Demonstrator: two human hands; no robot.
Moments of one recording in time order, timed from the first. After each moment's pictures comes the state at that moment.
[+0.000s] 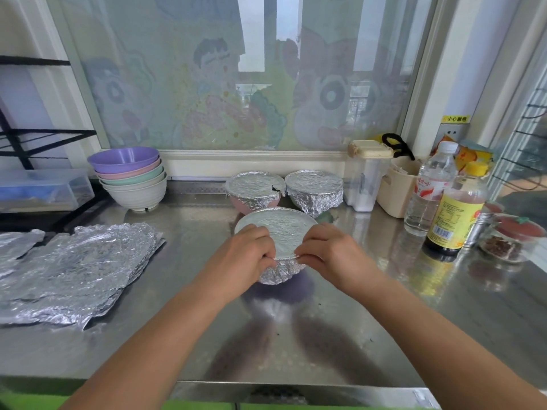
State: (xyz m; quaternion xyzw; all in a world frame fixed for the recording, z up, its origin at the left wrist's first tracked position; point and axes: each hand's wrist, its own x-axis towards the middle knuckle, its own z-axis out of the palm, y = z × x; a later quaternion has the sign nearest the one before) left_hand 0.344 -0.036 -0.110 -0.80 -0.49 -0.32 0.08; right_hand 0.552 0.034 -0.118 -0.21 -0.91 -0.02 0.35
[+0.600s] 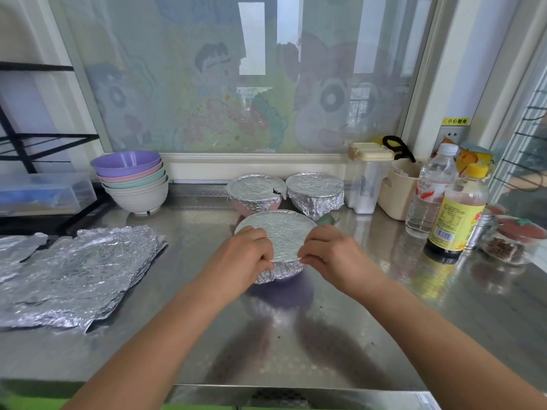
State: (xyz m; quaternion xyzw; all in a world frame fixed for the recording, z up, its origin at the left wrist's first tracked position) left_hand 0.339 -0.038 -0.106 -0.80 -0.51 -0.31 0.08; right_hand 0.554 0.038 -0.118 -0.21 -0.92 -0.03 0.34
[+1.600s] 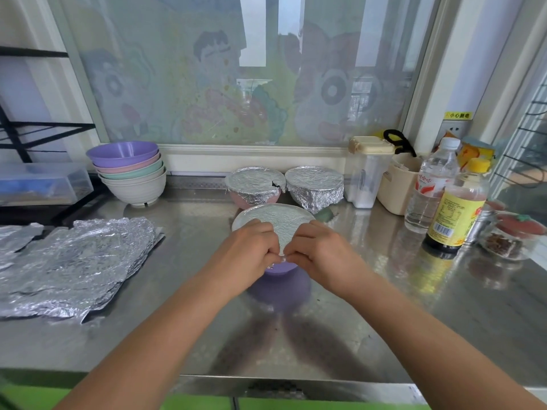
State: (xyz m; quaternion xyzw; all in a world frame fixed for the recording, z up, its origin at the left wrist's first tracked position) left_hand 0.350 -0.033 -0.109 -0.80 -0.51 -0.31 0.07; right_hand 0.535 0.024 -0.117 -0.21 -0.92 -0.04 0.33
